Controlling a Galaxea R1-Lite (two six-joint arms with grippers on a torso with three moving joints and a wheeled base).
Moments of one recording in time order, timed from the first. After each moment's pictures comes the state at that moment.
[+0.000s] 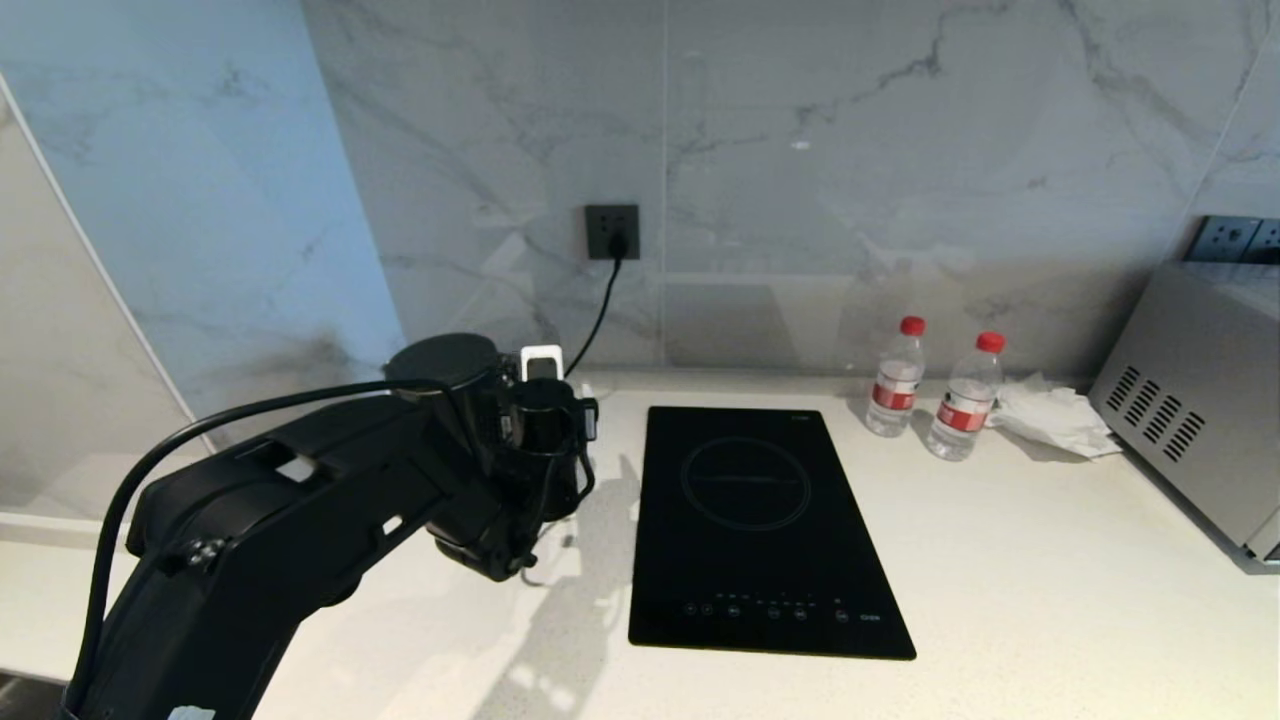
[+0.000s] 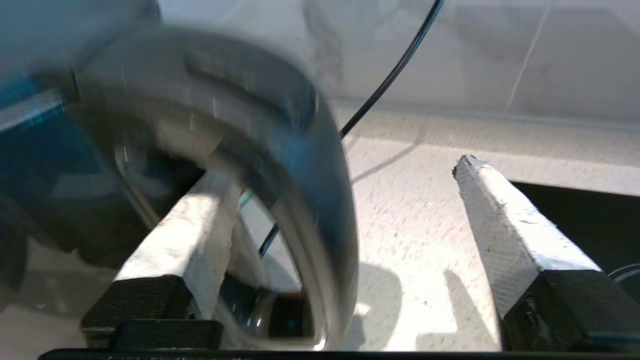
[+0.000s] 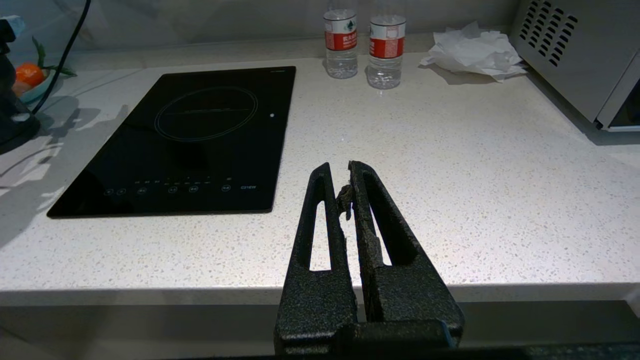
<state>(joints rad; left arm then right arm) -0.49 2.46 -1.31 -1.15 0.65 0.00 0.00 0.00 0.00 0.00 -0.01 0.03</state>
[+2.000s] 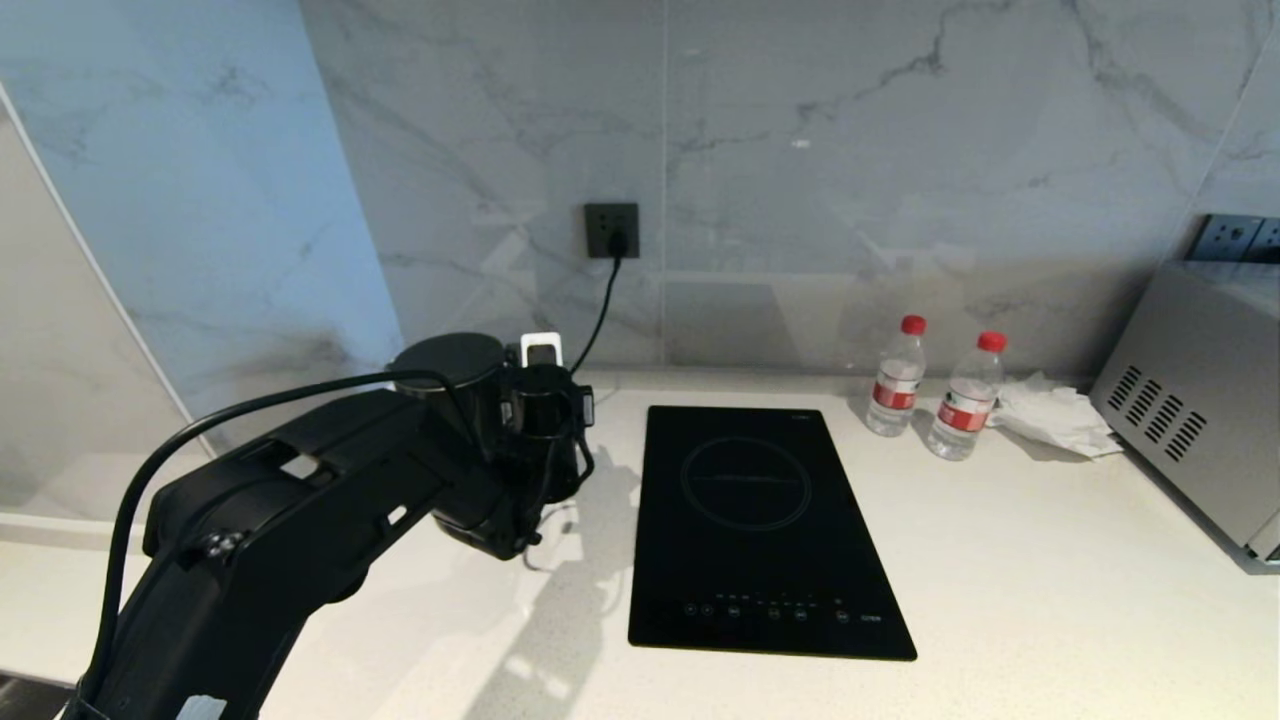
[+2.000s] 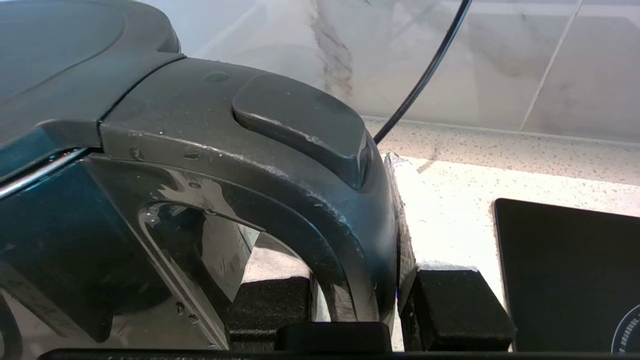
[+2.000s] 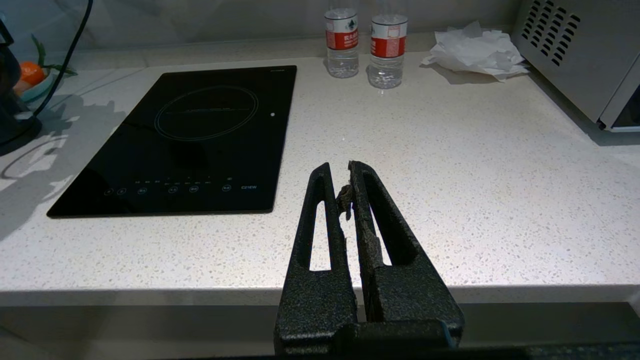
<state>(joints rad) -0.47 2.48 -1.40 -1.10 0.65 0.03 0.00 0.00 0.00 0.00 -0.01 0.03</state>
